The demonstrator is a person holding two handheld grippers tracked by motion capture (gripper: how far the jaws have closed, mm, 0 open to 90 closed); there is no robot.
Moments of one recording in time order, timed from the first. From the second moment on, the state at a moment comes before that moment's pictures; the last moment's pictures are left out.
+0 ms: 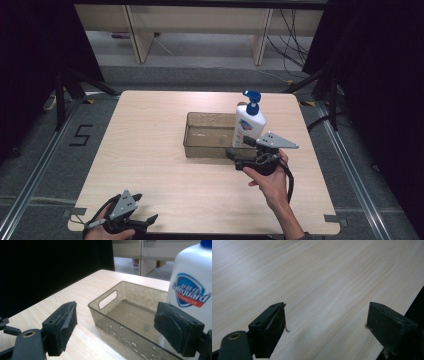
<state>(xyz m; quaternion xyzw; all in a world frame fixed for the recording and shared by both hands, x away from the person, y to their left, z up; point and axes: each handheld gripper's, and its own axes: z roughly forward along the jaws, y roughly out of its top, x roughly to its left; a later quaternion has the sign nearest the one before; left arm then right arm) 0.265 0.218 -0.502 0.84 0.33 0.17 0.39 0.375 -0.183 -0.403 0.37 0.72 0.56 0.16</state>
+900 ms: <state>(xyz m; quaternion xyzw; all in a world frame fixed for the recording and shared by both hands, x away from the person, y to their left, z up) 0.265 0.218 -0.502 0.84 0.33 0.17 0.39 0.355 -0.175 -0.433 0.37 0.74 0.54 0.15</state>
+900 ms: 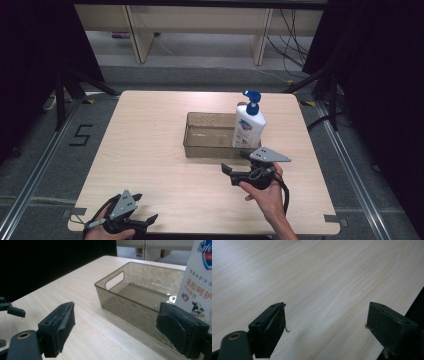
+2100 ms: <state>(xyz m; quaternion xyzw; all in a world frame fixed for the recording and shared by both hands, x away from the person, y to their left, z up) 0.265 0.218 -0.503 0.84 0.33 0.18 0.38 0.320 -0.178 -0.464 0.37 0.75 0.53 0.14</state>
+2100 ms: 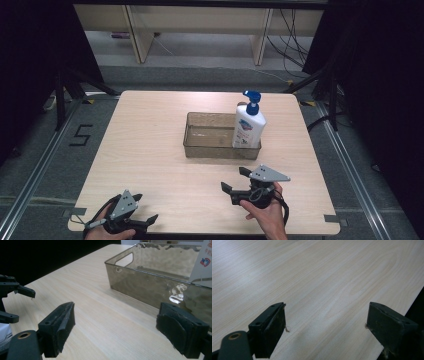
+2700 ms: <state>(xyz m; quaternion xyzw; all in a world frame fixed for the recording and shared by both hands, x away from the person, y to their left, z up) 0.265 0.216 -0.504 0.84 0.34 0.17 0.40 0.301 -0.187 -0.471 0.37 0.75 0.53 0.14</state>
